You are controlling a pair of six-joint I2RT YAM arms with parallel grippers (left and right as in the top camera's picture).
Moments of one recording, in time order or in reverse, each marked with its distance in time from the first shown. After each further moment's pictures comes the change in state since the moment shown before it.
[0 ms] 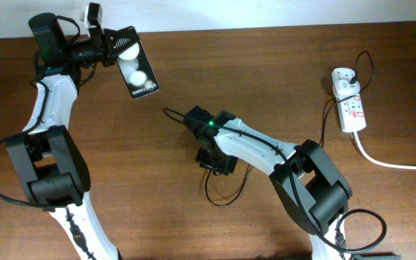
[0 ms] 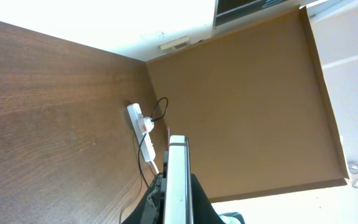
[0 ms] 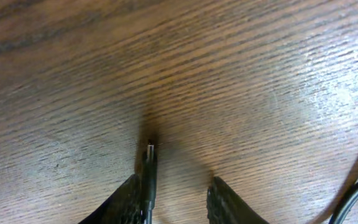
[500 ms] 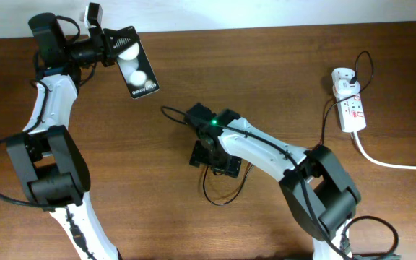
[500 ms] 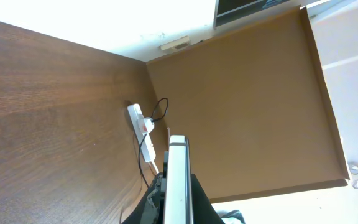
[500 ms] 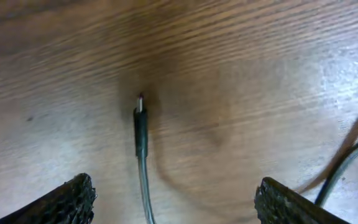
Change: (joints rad) left arm 0.000 0.000 0.000 0.000 -0.002 0.000; right arm 0.000 -0.053 0.000 -0.026 -0.066 -0.037
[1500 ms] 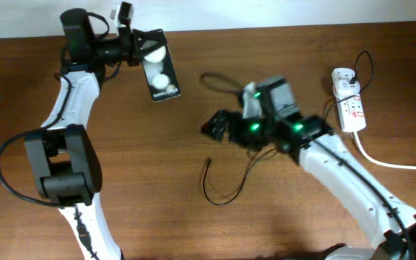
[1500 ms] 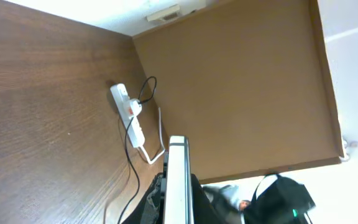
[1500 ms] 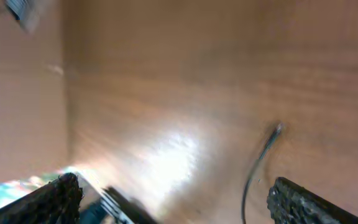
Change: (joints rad) left arm -0.121 0.000 0.000 0.000 -0.001 -0.003; right arm -0.253 -0.525 -0.292 0.391 -0.420 -0.349
